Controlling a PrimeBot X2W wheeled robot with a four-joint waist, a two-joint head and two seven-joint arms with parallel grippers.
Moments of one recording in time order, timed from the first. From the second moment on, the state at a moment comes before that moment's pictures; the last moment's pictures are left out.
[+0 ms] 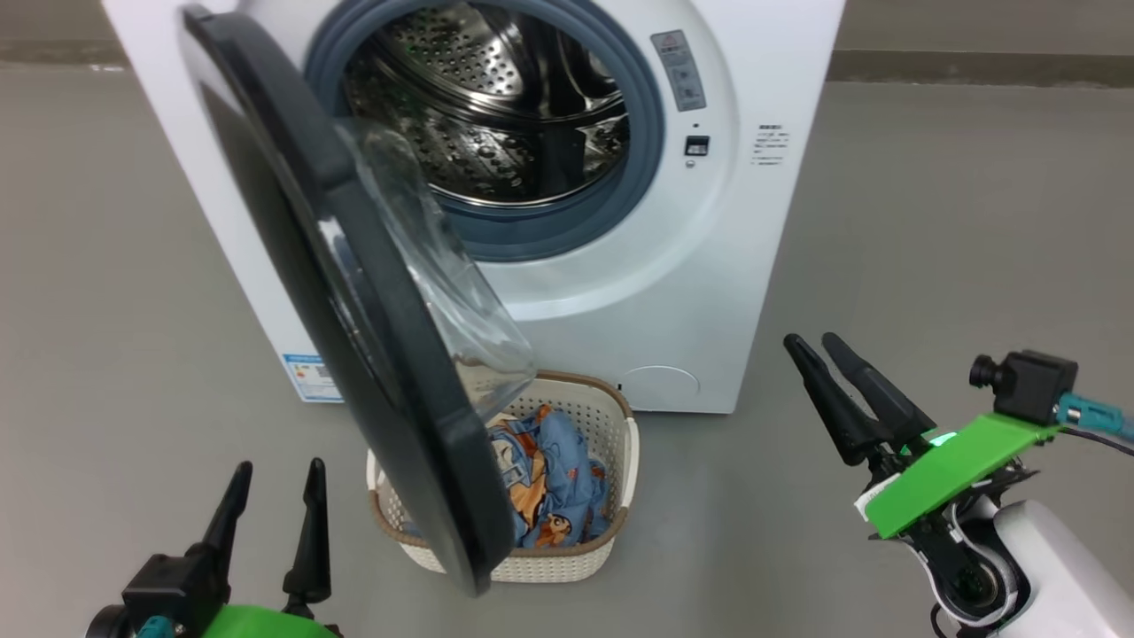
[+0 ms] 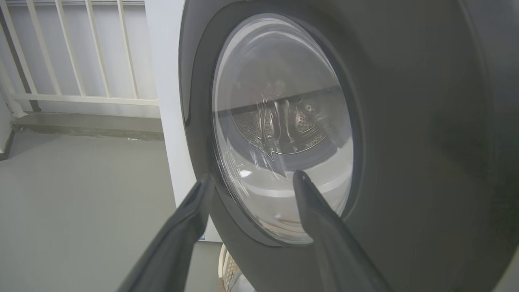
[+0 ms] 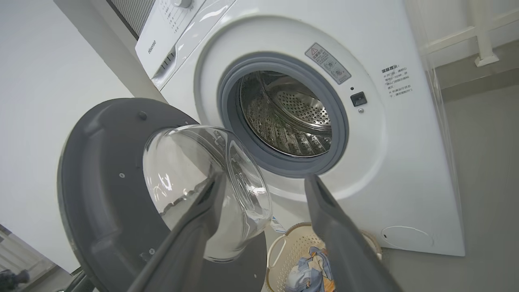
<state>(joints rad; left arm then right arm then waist) -0.03 0.06 -0.05 0.16 -0.23 -0.13 -0.26 -0.33 -0.36 0.37 0.19 1.10 0.13 -0.01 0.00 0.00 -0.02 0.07</state>
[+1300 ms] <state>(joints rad) -0.02 0.05 -0.03 0.14 -0.22 -0.13 -0.26 -0.14 -0.26 0.12 0.26 0.50 0.13 -0.25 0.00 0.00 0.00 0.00</state>
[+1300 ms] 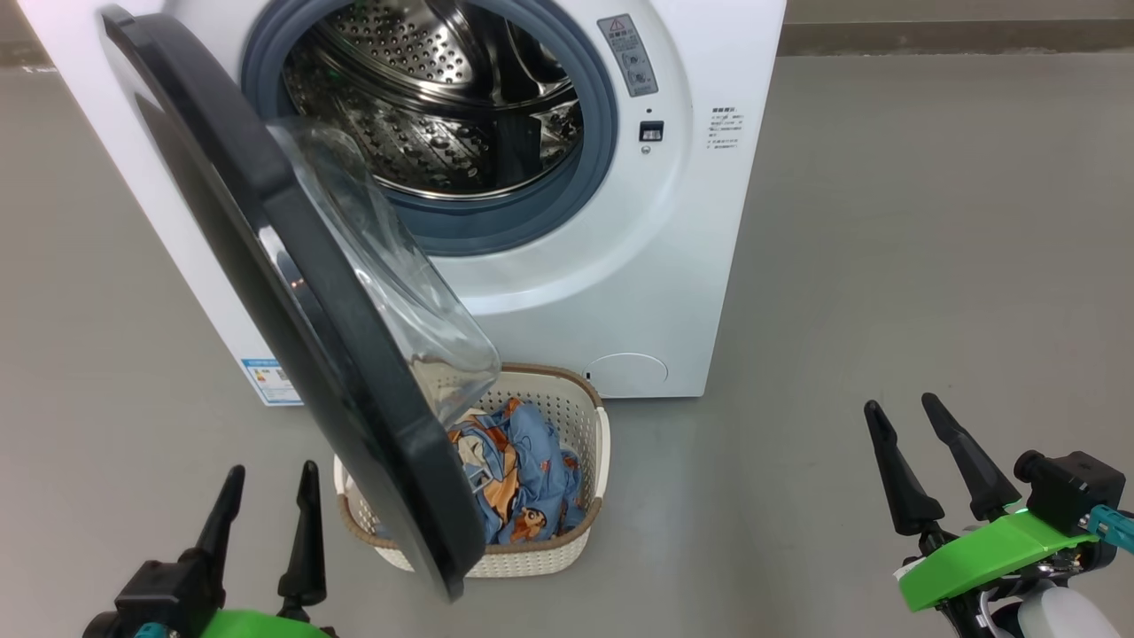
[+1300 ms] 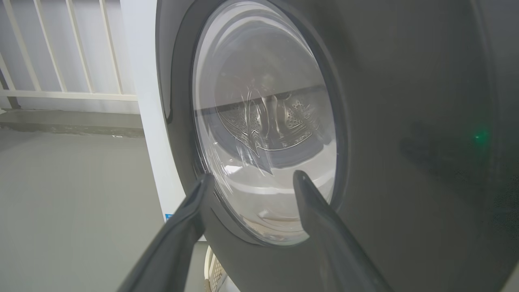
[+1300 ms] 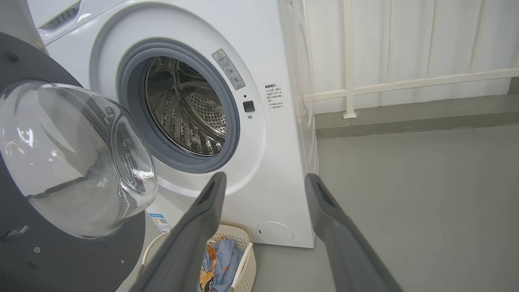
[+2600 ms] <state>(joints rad) -0.04 0.07 -0.04 0.03 -0.22 -0.13 -0.26 -0.14 -0.24 0.13 0.26 0.48 0.13 -0.25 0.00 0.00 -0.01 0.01</state>
